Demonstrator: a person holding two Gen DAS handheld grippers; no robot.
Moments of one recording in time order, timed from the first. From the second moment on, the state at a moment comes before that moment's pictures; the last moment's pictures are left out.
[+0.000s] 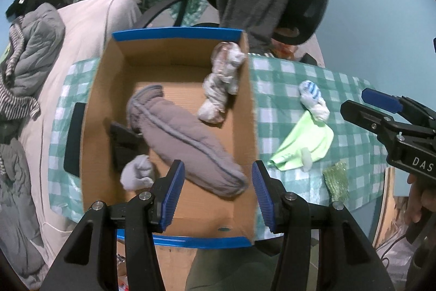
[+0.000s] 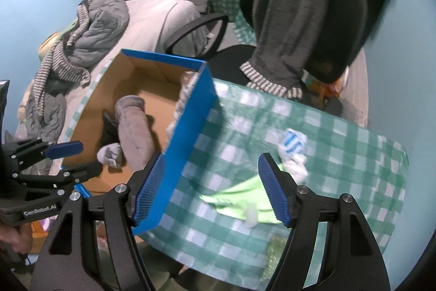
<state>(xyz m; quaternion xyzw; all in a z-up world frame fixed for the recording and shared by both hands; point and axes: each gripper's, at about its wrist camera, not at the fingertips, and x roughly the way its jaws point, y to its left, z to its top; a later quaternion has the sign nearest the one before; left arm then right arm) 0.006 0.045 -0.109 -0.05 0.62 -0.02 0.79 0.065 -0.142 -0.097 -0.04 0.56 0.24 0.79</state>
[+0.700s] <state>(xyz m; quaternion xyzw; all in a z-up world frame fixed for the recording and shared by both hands) 0.015 -0.051 -0.125 0.00 0.64 -0.09 0.76 0.033 -0.252 -0.119 0.01 0.60 0.15 0.79</state>
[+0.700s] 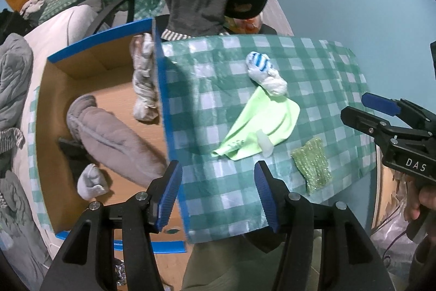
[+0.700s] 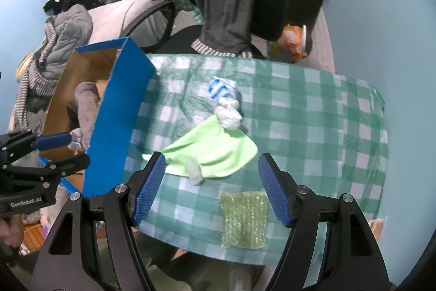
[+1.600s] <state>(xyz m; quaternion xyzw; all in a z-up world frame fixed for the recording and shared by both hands) 0.015 -0.106 -0.191 0.00 0.70 -0.11 0.70 -0.011 -0.305 -0.194 0.04 0.66 0.12 0.74</state>
